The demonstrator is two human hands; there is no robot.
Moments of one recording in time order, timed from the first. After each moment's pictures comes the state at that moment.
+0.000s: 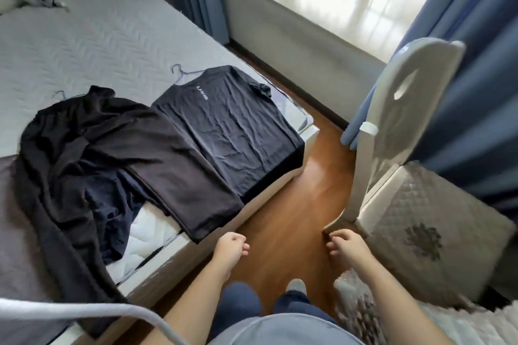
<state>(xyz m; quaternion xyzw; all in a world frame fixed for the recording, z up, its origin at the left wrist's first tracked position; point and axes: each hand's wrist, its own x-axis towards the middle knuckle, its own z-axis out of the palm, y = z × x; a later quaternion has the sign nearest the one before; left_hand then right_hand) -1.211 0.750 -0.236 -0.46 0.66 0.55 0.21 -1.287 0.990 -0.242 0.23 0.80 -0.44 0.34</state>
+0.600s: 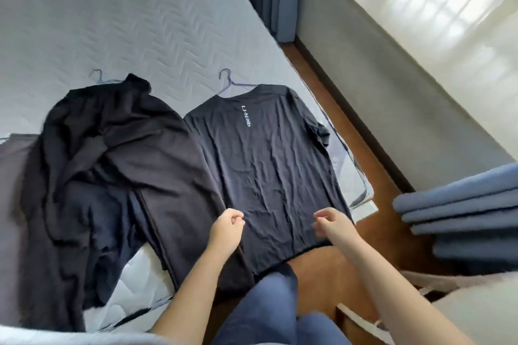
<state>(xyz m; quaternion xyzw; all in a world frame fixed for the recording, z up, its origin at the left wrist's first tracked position) -1.442 0.580 -0.271 -0.50 0.69 0.52 0.09 -1.588 0.764 -0.260 0.00 0.84 -0.35 0.42</state>
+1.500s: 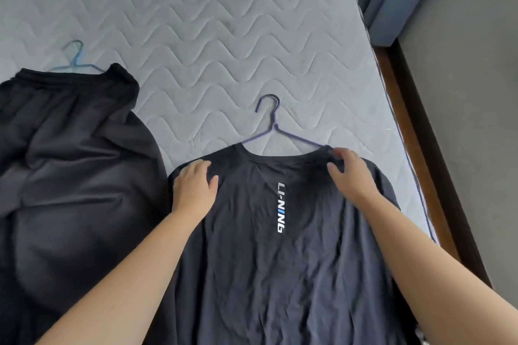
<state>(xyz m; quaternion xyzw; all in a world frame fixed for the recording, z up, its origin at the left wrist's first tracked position) -1.699 0.244 -0.466 -0.53 0.82 0.22 0.05 -1.950 0.396 -0.467 -0.30 0.88 -0.22 0.30</state>
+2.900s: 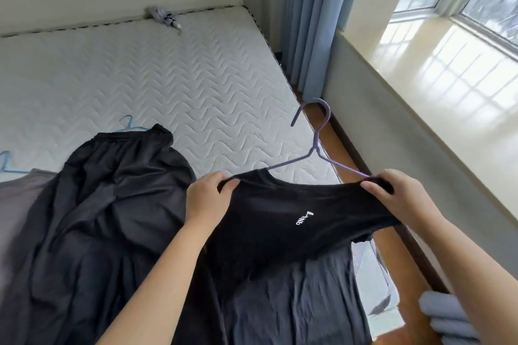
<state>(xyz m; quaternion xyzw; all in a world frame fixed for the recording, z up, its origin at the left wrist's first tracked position) -1.578 0.443 -0.164 -0.40 0.85 0.29 -0.20 -1.806 0.683 -0.137 -0.35 0.91 -0.21 0.09</state>
